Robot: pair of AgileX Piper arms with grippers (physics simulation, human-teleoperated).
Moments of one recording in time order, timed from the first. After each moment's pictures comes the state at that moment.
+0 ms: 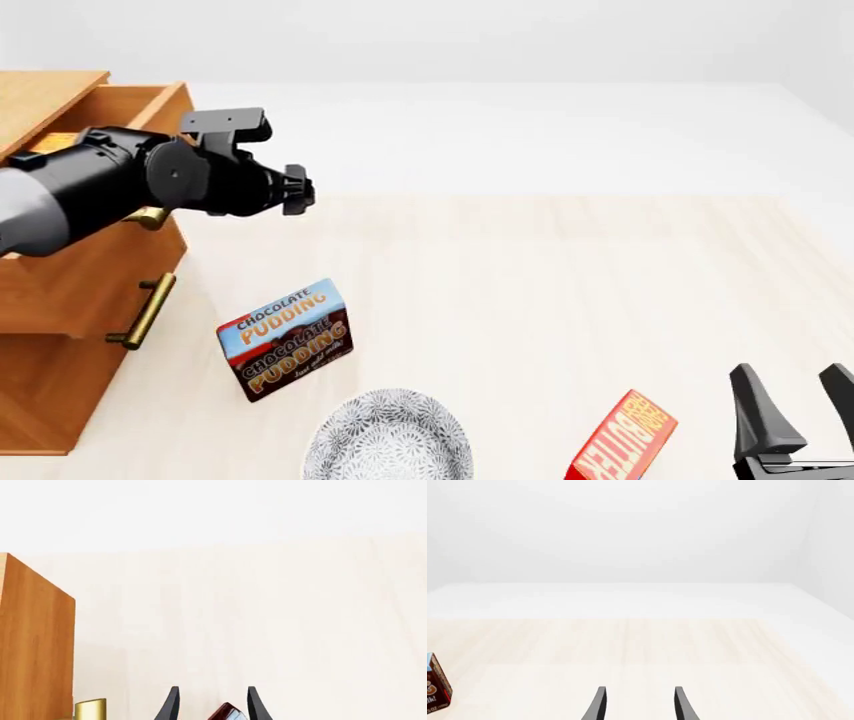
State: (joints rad) left arm -0.26 1.58 -1.27 0.49 -0.18; right arm 0.00 0.02 0.00 -0.02 0.00
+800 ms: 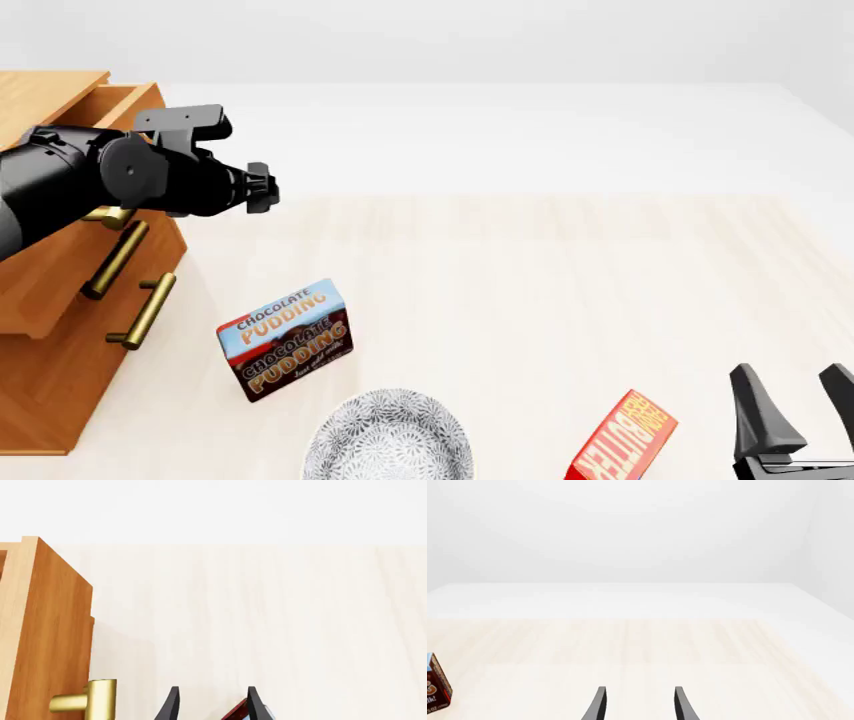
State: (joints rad) left arm -0.17 1.53 -1.23 0.52 -0.16; right arm 0.00 0.02 0.00 -0.02 0.00
